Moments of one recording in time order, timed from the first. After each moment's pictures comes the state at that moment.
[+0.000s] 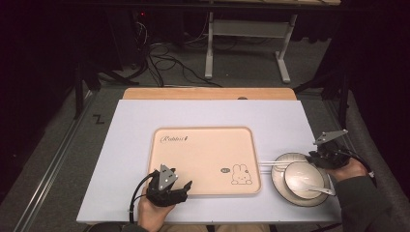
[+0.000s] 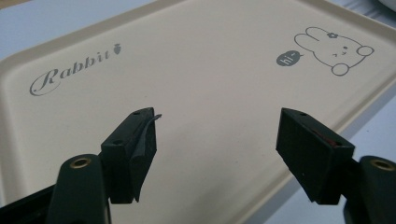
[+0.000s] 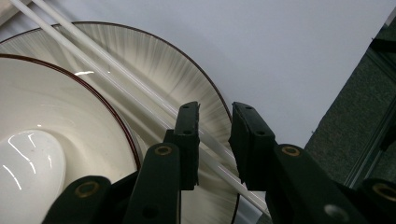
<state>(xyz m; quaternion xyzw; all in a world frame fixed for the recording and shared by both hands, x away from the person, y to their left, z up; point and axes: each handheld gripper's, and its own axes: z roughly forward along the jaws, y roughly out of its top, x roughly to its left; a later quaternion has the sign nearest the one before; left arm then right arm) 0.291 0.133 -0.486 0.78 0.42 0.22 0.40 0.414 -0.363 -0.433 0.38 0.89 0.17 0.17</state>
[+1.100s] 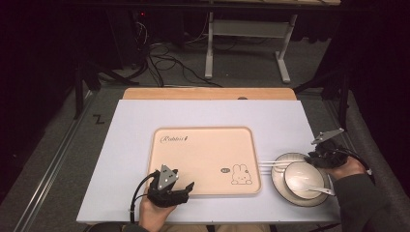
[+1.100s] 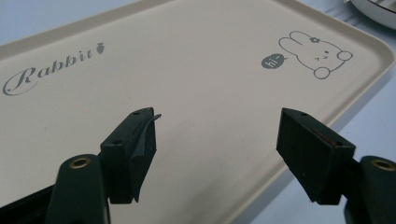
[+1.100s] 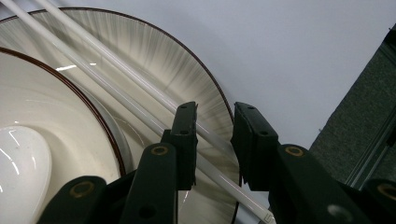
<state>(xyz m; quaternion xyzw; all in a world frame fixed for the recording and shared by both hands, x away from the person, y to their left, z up) 0.291 0.131 -0.489 0.78 0.42 0.19 0.42 0.422 -0.363 -0.440 0.38 0.90 0.15 0.16</state>
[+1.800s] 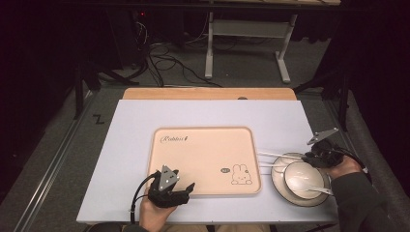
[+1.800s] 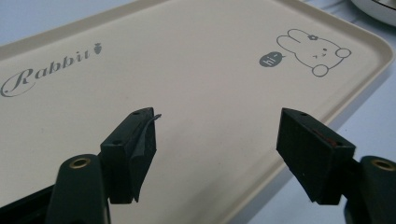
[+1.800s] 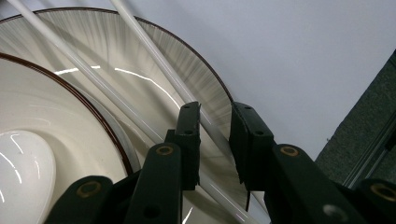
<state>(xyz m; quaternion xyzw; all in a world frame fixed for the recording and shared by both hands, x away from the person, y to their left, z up) 0.290 0.129 -0.489 0.79 0.41 0.19 0.42 0.425 -0.354 -0.442 0.36 0.91 0.14 0.16</state>
